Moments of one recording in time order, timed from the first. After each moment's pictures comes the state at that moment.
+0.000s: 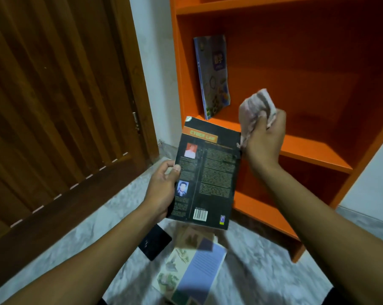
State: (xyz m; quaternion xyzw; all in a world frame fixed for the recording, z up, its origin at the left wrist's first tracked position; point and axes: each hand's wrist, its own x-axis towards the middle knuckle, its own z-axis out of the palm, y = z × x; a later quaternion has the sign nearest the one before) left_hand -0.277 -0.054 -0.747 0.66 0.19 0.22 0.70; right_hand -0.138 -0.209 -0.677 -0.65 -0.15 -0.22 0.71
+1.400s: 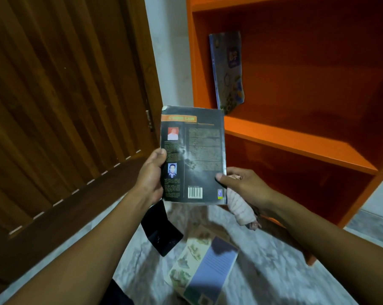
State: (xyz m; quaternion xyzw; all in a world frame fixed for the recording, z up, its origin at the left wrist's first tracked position) left_hand -0.280 -0.002 -0.731 0.54 0.23 0.23 0.78; right_hand -0.175 -0.209 -0.751 -0.70 -0.27 0.27 0.60
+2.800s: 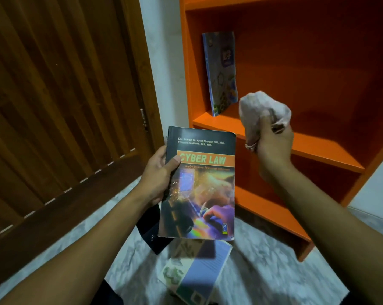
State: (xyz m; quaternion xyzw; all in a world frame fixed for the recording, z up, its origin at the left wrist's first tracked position) left_hand -0.288 -0.032 -0.719 0.66 0.14 0.21 0.71; right_hand -0.159 -0.218 -0.674 -0.58 -0.14 -0.07 0.80
